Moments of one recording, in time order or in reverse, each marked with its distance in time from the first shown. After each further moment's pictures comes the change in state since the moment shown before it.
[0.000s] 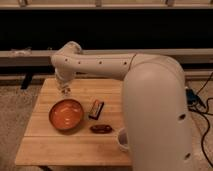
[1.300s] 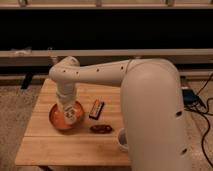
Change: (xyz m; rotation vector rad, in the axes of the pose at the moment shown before) arm 0.102 0.043 0.039 -0.093 0.328 -0.129
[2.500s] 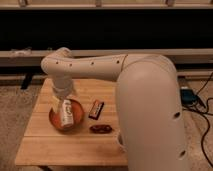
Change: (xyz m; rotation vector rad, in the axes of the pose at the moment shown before) arm 0.001 0.006 -0.043 0.032 0.055 -0.060
